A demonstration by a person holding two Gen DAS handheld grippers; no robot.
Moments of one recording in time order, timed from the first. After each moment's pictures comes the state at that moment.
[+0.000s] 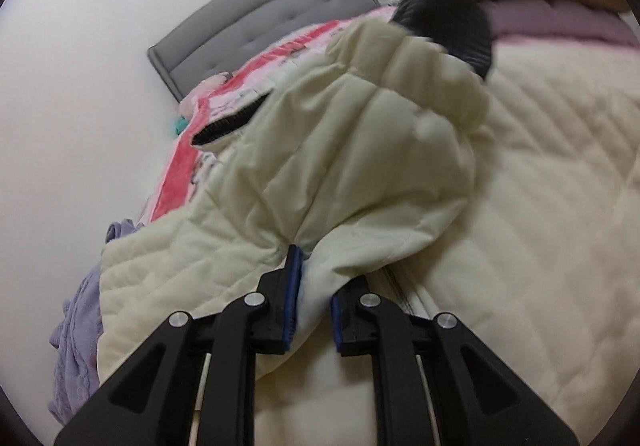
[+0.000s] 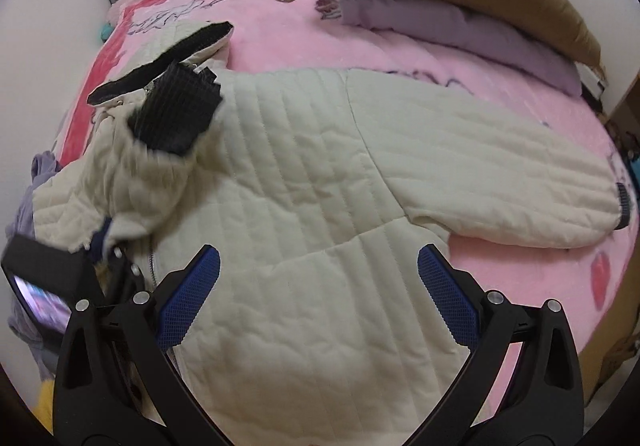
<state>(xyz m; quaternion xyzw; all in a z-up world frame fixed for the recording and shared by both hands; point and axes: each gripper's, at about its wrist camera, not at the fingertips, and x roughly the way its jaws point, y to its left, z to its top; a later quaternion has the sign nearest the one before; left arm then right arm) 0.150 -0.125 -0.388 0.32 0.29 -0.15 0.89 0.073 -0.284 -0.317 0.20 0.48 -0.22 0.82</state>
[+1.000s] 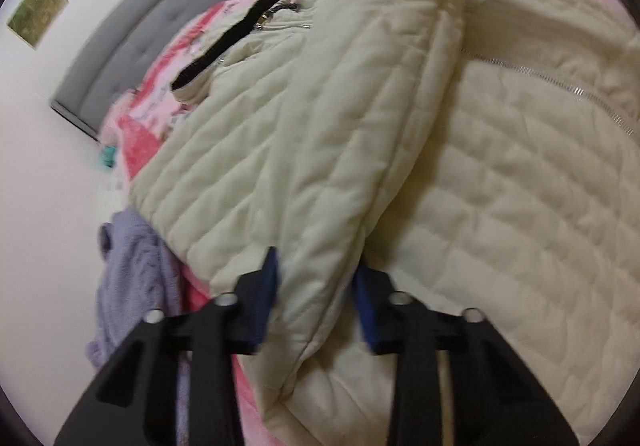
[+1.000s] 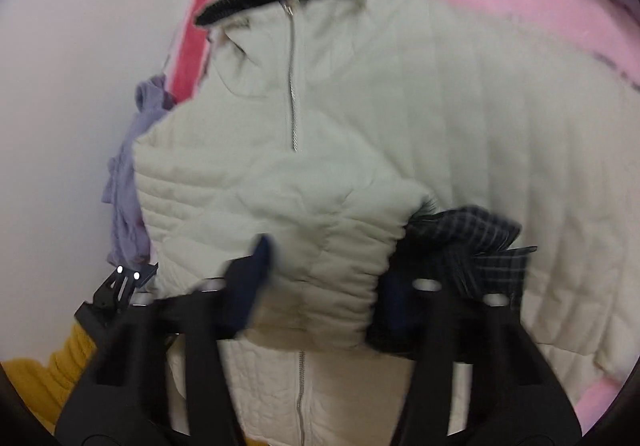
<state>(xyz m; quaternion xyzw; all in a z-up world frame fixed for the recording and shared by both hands) 0.125 0.061 -0.373 0.47 0.32 -0.31 0.77 0.224 -0.256 -0.360 0.27 0.60 0.09 0.75</state>
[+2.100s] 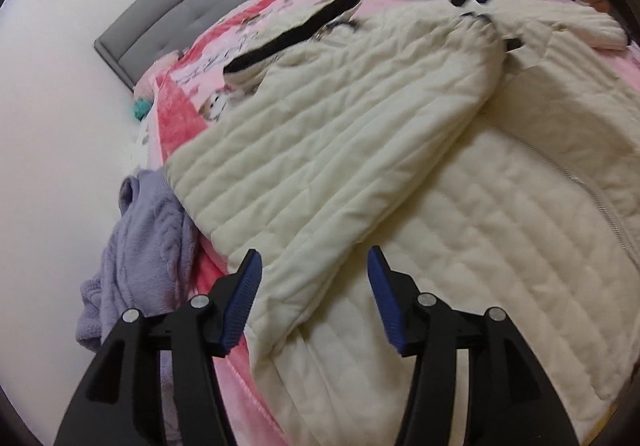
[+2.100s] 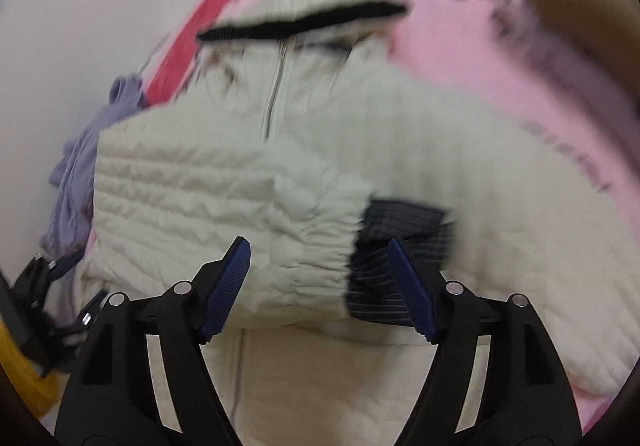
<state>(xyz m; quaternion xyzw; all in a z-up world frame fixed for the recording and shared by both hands) 0.115 0.069 -0.319 0.36 0.35 -0.27 0.82 0.169 -0.230 -0.302 0.11 0.48 0.00 0.87</state>
